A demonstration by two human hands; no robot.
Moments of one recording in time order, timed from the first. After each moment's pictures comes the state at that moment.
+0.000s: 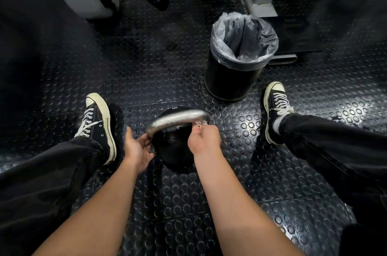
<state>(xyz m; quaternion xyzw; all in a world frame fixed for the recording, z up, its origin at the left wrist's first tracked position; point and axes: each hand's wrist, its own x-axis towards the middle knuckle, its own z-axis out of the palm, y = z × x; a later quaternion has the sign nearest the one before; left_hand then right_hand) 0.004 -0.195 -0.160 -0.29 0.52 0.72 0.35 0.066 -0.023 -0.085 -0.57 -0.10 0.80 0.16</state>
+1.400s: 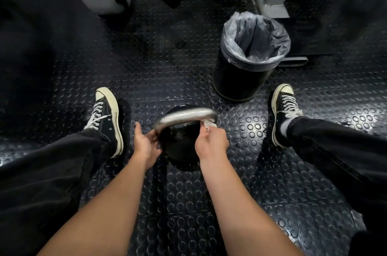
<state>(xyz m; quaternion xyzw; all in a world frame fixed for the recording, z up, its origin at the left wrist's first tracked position) 0.007 -0.193 -0.158 -0.30 0.53 0.73 0.32 0.066 -0.032 -0.082 -0.57 -0.03 0.80 0.19</state>
